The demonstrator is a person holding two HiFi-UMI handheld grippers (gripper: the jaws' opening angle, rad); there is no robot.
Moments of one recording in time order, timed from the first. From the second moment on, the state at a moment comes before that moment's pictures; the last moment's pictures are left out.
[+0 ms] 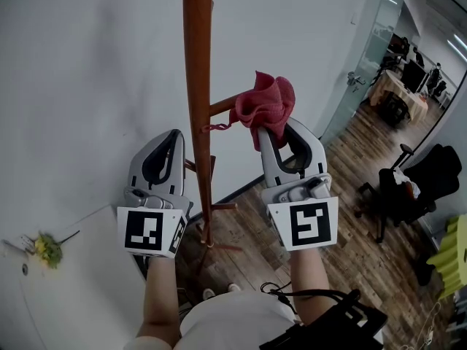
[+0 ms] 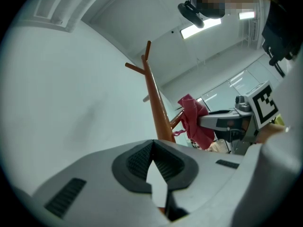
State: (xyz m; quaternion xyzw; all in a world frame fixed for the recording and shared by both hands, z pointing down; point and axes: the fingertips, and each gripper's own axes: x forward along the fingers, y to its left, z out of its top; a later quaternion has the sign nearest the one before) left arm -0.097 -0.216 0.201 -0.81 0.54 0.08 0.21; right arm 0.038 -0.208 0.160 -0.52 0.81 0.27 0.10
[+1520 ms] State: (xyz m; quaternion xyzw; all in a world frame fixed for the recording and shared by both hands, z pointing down) left arm -0.108 -0.214 0.214 -0.81 0.55 0.08 0.19; right arm 0.071 -0.235 0.249 -0.56 0.80 0.19 0.01
